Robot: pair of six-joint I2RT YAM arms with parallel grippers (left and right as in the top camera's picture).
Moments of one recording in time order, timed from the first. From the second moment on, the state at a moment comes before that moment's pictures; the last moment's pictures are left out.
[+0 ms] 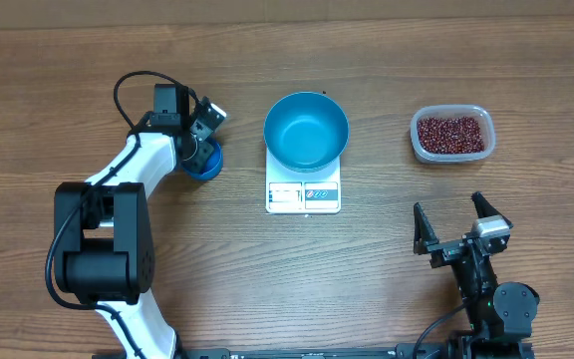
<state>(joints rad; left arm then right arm) -0.05 1.97 1.21 -0.37 -0.02 0.60 -0.05 0.01 0.02 -0.01 -0.23 -0.01</state>
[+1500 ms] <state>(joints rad) -0.04 1.95 1.25 -0.83 -0.11 -0.76 -0.05 0.01 0.02 -0.01 -0.23 -0.01</state>
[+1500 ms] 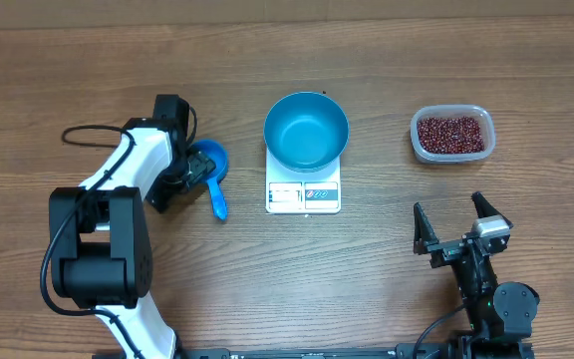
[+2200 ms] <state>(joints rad) -0.04 1.98 1.43 -0.74 0.03 -0.05 -0.05 0.01 0.02 -0.01 -0.23 -0.01</state>
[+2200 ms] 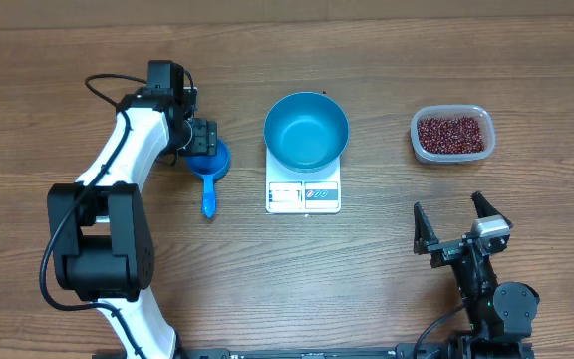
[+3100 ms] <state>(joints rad) -0.04 1.98 1.33 -0.61 0.04 0.08 -0.05 0.01 0.02 -0.01 -0.23 -0.01</state>
